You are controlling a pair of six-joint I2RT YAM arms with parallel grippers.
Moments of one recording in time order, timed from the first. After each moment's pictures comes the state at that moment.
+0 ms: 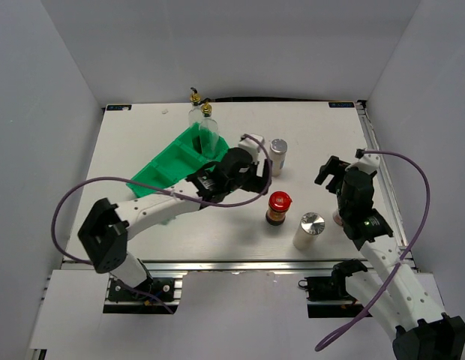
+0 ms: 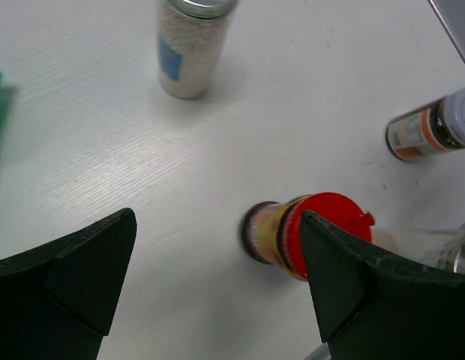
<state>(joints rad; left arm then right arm) -0.92 1.53 1.18 -0.16 -0.21 -0.38 0.30 0.72 0.58 -0.14 0.38 0.34</state>
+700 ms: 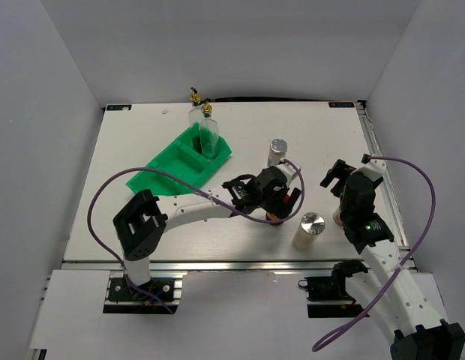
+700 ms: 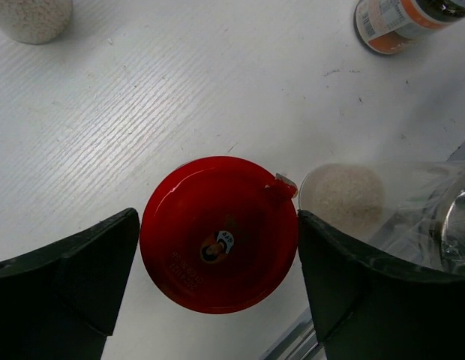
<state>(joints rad) -1.09 1.81 1.36 -0.25 -0.13 -0.31 0.27 0.67 0.54 -0.18 0.48 0.36</state>
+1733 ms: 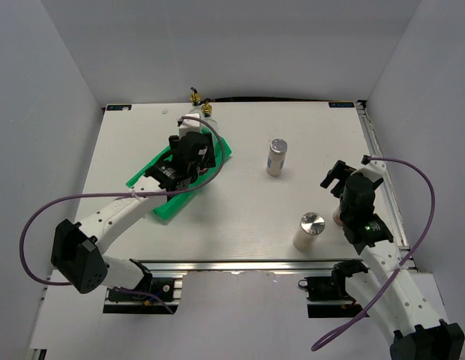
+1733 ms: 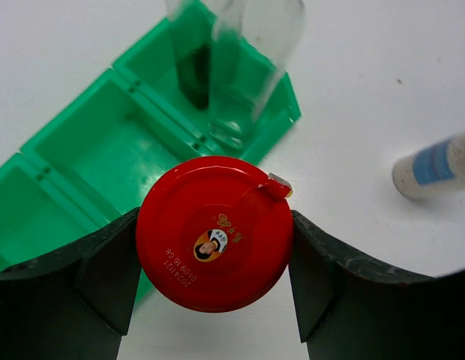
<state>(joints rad) -0.70 1.36 1.15 -0.35 -0.55 -0.41 0.26 0.67 0.53 -0.17 0.47 0.36</state>
